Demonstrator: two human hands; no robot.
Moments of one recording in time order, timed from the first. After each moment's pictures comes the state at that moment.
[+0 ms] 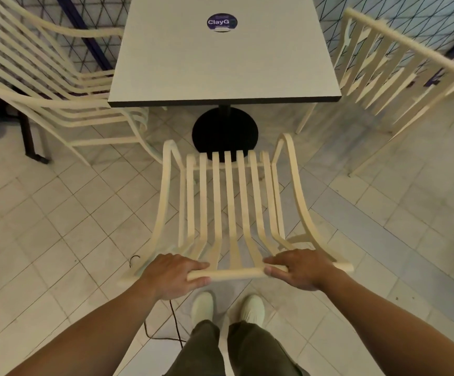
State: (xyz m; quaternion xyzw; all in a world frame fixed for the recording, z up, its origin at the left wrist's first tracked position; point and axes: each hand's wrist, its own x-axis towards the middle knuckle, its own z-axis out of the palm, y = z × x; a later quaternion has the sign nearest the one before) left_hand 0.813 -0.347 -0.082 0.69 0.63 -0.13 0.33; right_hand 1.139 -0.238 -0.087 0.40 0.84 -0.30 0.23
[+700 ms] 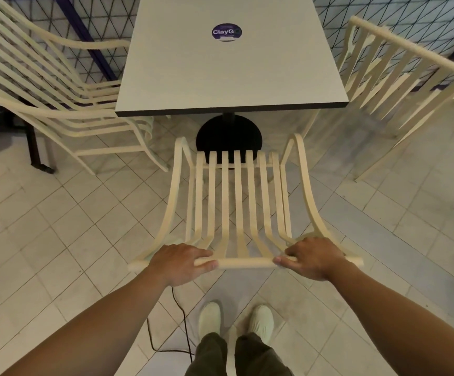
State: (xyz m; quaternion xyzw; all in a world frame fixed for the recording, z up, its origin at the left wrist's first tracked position) left_hand 0.793 -0.305 -0.078 0.67 0.65 -0.15 0.32; right_hand 1.127 -0.203 -0.101 0.44 0.86 -0.18 0.19
